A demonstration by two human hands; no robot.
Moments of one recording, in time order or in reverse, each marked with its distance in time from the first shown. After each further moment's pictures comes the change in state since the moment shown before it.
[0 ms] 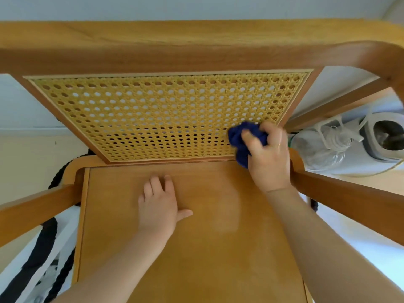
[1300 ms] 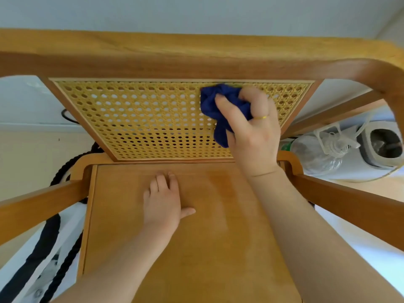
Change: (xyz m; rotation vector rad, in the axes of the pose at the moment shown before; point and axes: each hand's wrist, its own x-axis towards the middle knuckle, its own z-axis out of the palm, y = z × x) left_hand 0.001 -0.002 -0.003 0.018 -0.006 0.034; right_hand 0.069 -0.059 -0.031 0.087 0.357 -0.226
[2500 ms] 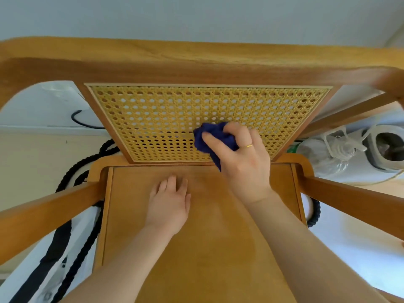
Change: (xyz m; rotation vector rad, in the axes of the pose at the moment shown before) left_hand -0.001 -0.035 0.006 -0.124 0.153 0.162; right_hand -0.024 -0.049 -0.001 -0.014 -0.130 0.012
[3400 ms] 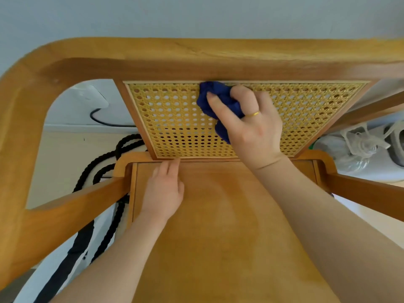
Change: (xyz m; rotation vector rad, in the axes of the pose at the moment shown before) left_hand 0.006 -0.060 -0.015 -0.281 0.173 -0.041; right_hand 0.055 -0.015 0.027 -0.133 0.188 -0.171
